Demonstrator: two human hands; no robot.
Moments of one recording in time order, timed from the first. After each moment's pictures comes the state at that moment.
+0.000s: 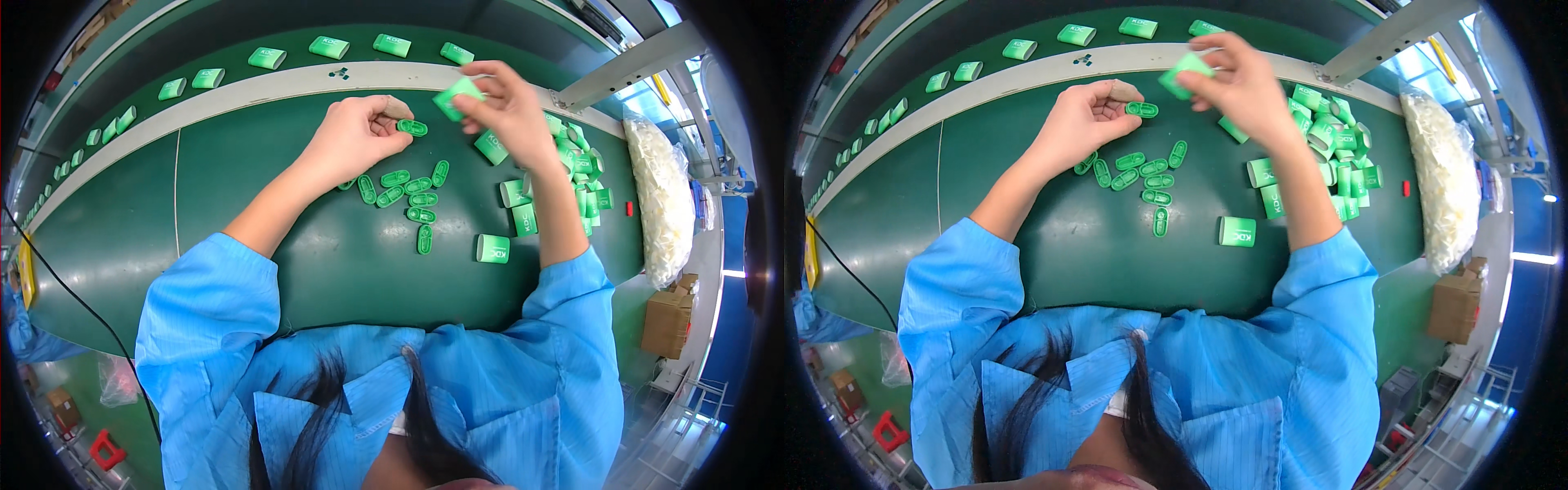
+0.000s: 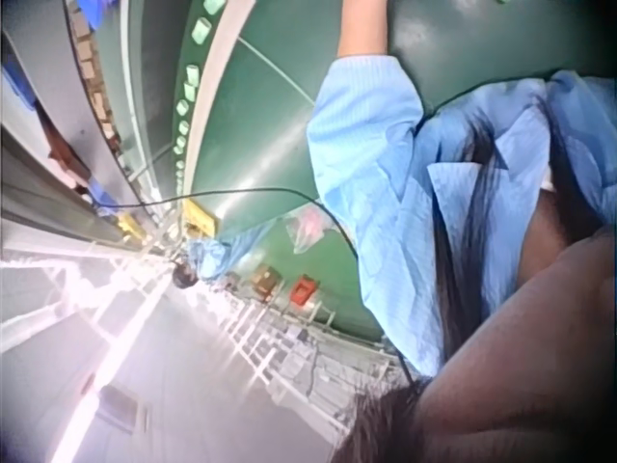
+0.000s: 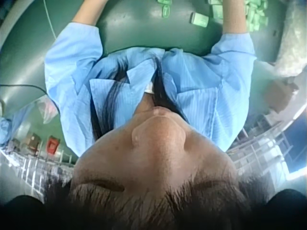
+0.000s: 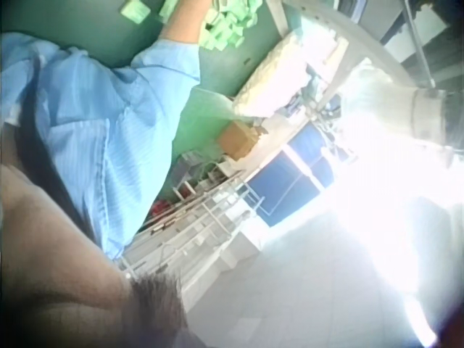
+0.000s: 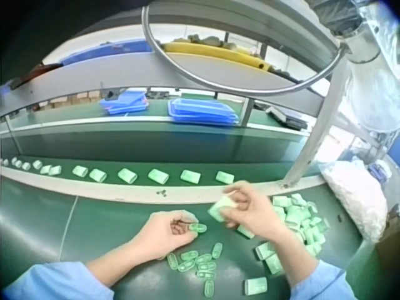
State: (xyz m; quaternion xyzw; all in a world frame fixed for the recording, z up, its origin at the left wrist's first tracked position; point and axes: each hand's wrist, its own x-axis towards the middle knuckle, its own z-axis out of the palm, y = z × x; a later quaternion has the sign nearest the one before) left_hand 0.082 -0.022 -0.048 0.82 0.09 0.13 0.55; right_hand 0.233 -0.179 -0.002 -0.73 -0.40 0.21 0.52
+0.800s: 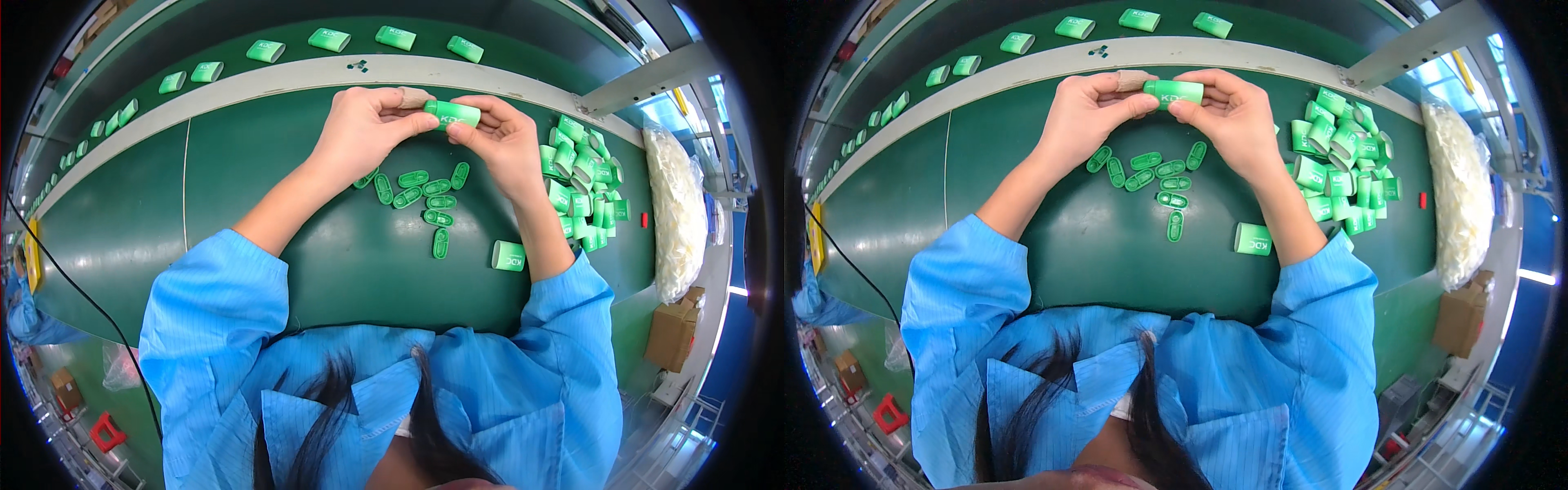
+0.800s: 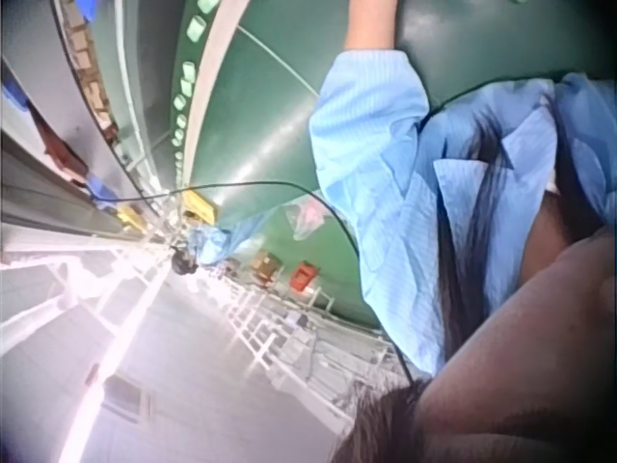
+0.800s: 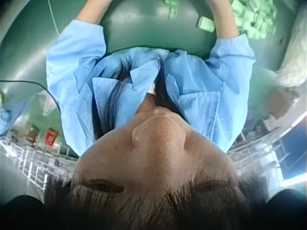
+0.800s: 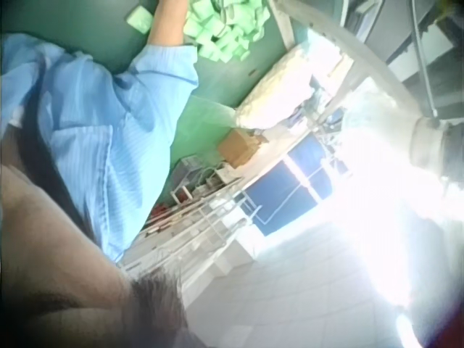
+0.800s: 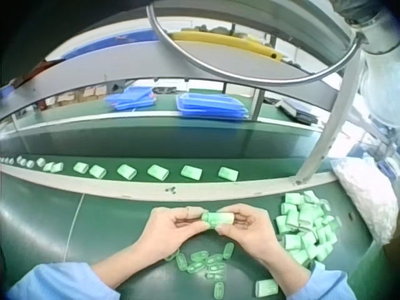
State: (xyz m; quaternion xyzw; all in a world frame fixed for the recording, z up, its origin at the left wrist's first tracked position) left_hand 0.085 -0.020 -0.052 0.75 0.10 0.18 0.63; right_hand 0.204 -0.175 -0.040 -0.64 -0.36 0.27 0.62
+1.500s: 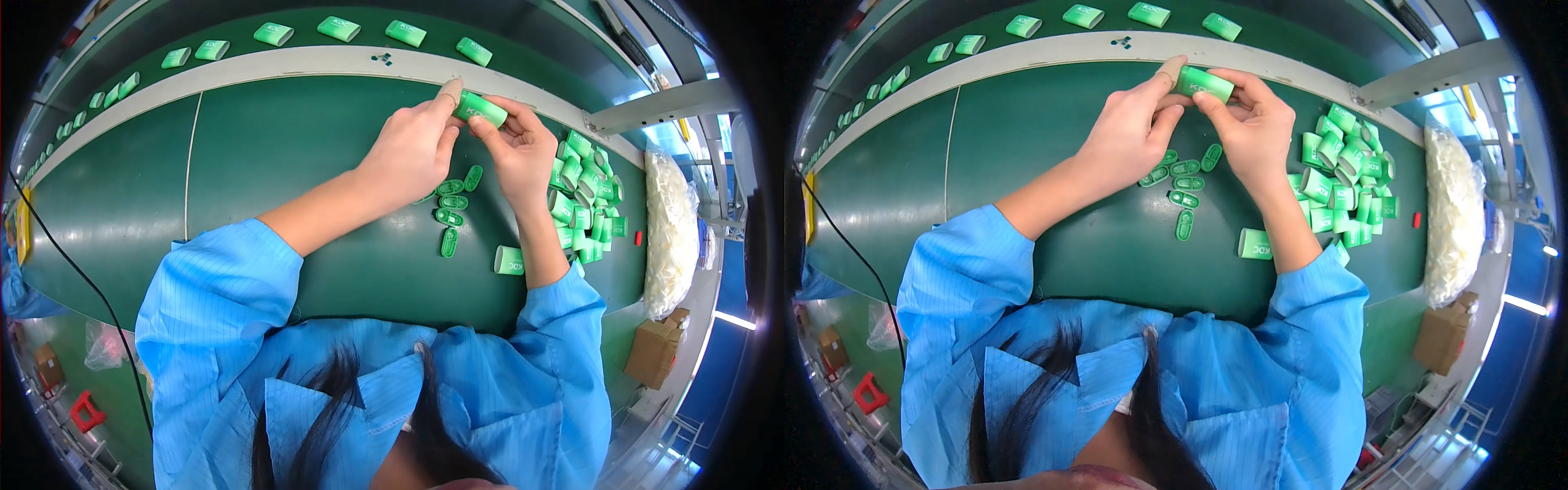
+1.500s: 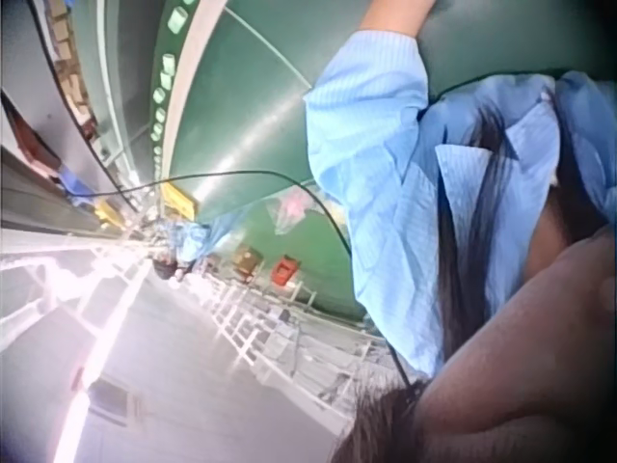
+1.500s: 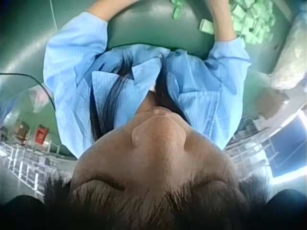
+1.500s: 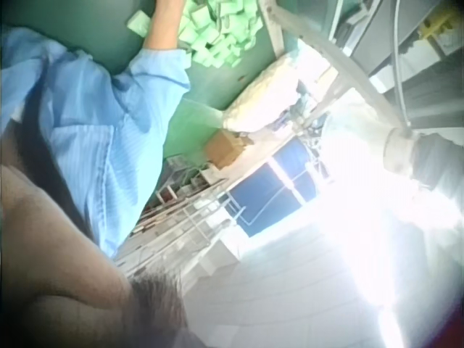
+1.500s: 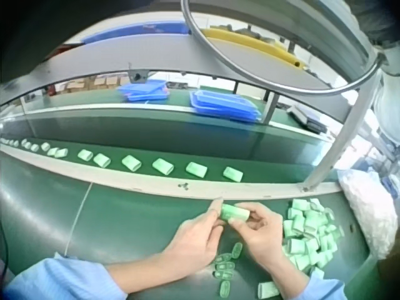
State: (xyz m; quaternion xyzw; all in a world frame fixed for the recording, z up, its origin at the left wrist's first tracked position) left_hand 0.092 -0.051 -0.064 0.82 0.06 0.30 0.48; right_hand 0.204 -0.166 -0.056 -0.67 -0.39 0.08 0.62
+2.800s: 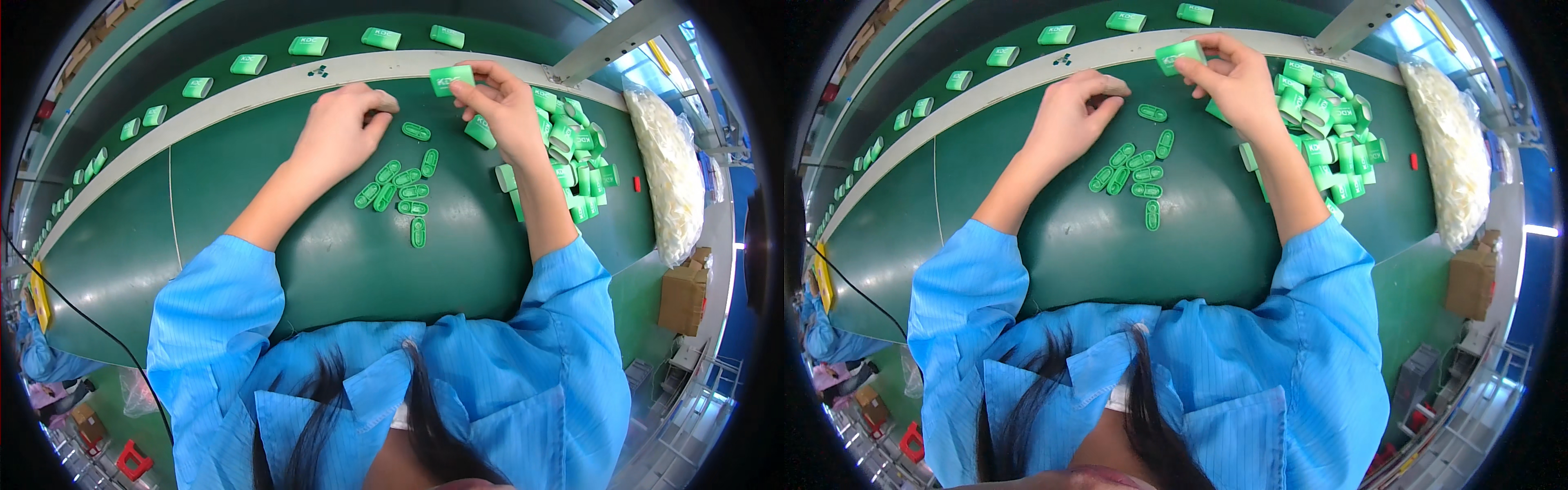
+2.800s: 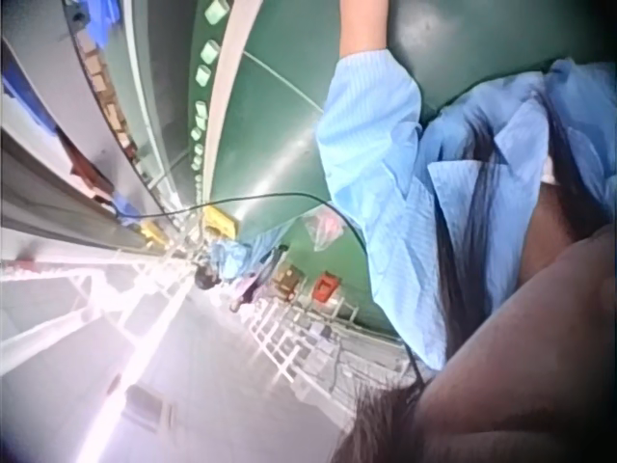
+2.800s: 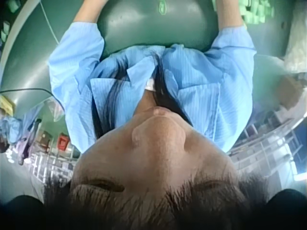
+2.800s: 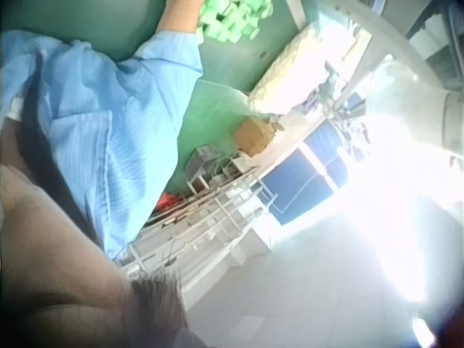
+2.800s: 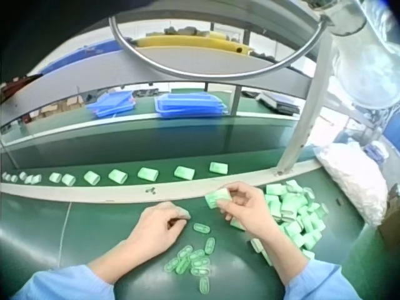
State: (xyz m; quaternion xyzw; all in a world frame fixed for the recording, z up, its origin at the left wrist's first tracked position) left_hand 0.114 -0.025 -0.069 0.92 0.04 0.22 0.32; right_hand 0.251 -0.195 -0.041 -0.70 -0.33 0.17 0.60
